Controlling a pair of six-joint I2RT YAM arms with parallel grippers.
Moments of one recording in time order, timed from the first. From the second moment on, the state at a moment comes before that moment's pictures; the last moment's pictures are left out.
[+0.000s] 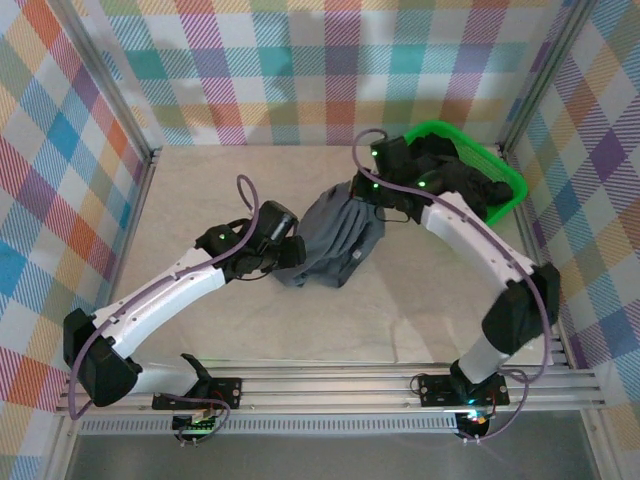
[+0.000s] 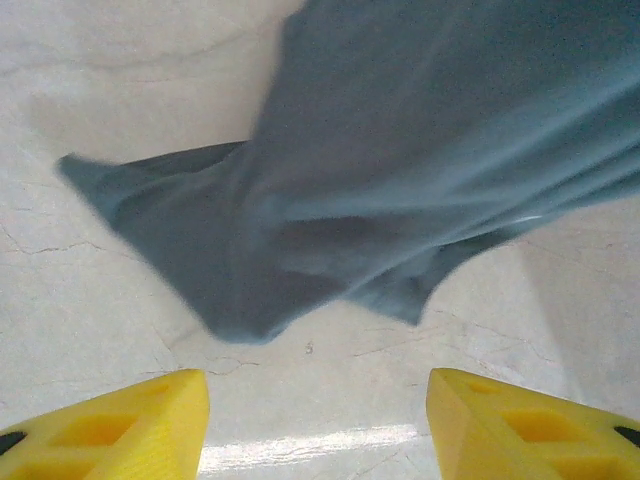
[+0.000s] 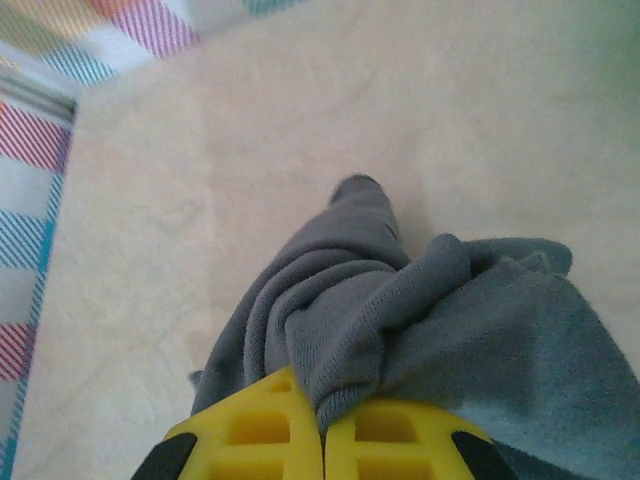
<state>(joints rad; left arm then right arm) -0.75 1.31 1.23 -0.89 -0.21 -0.77 0.54 1.58 1.56 -0.66 -0.01 0.66</state>
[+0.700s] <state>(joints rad) -0.73 1.11 1.35 -1.04 -0.64 -0.82 0.87 1.92 2.03 -0.60 -0.08 0.64</state>
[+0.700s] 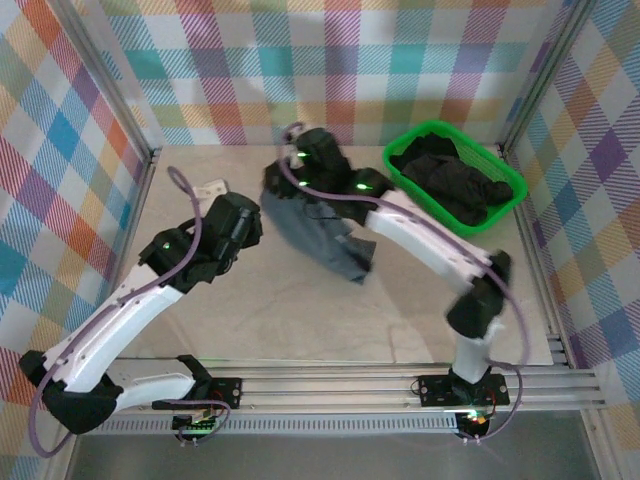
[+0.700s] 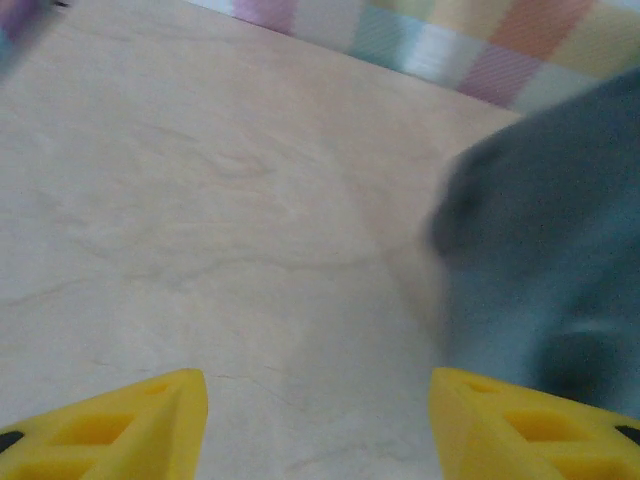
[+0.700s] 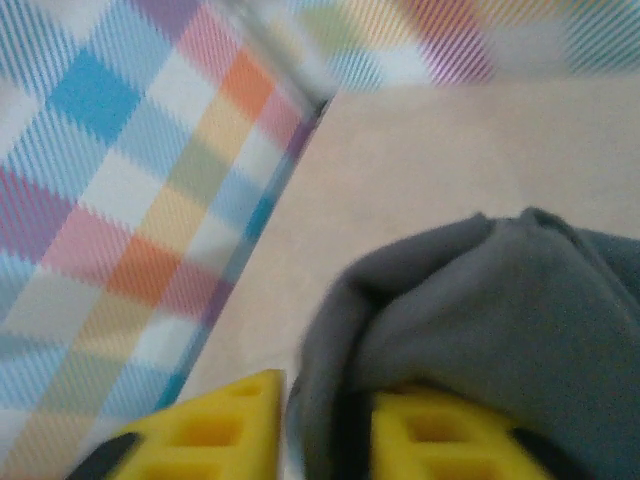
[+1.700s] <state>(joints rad) -0.77 1.86 1.26 -0.79 0.06 -1.17 0.37 1.84 1.55 -0.71 -0.30 0.64</state>
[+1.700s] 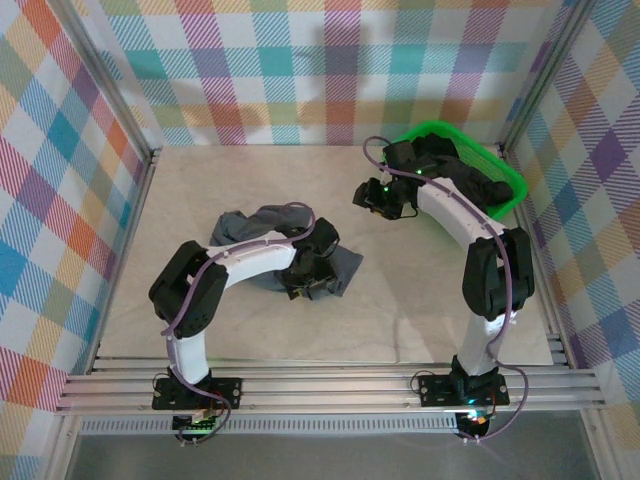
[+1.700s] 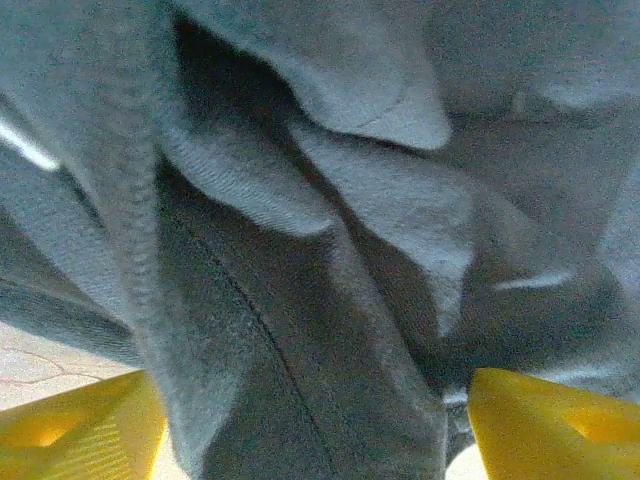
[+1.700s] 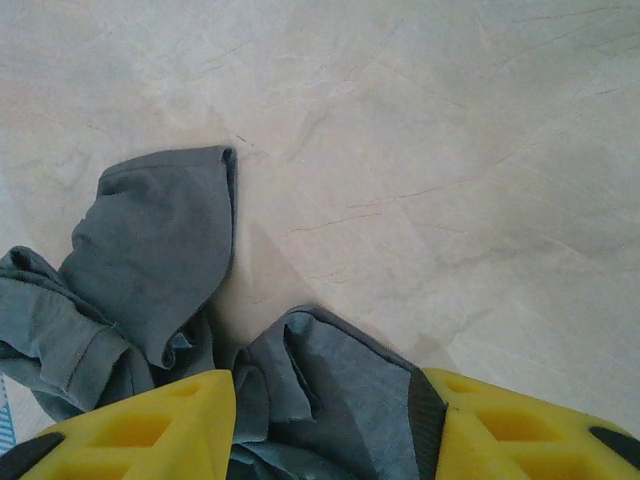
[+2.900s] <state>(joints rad) -0.42 0.89 0.89 -1.16 -0.25 -1.17 0.65 2.37 1.93 -0.65 -0.44 0.93</state>
